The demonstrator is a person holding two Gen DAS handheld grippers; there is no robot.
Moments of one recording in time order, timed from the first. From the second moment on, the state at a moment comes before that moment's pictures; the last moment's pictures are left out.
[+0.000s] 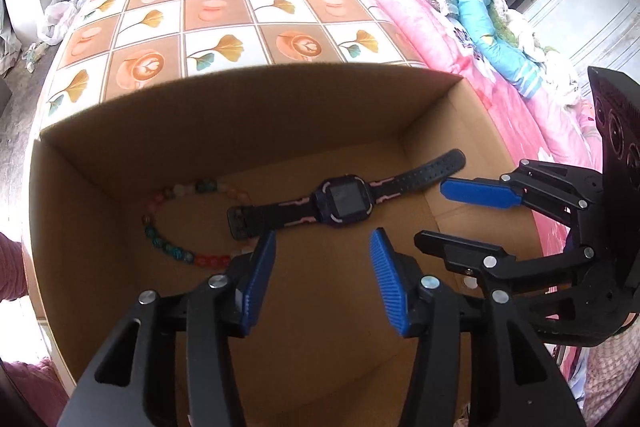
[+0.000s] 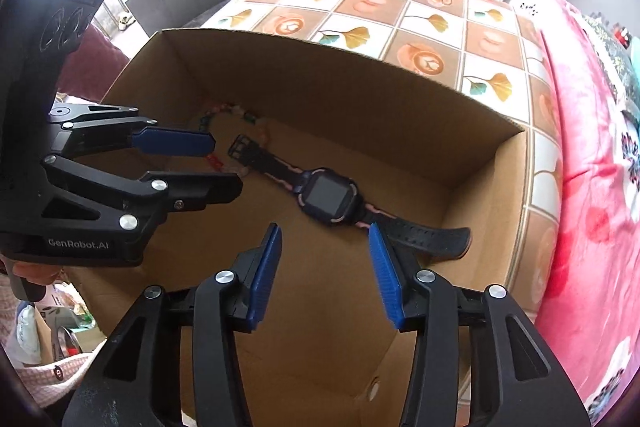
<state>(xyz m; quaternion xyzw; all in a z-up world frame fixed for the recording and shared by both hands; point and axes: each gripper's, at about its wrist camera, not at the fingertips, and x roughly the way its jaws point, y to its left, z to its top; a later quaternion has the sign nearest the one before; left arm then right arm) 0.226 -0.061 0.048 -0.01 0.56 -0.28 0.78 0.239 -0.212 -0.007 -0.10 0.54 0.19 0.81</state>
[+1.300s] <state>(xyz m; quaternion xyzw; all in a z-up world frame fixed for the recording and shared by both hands) 0.158 -0.061 0.104 0.04 0.45 -0.26 0.86 0.172 -0.247 0.056 -0.01 0.41 0.17 0.90</state>
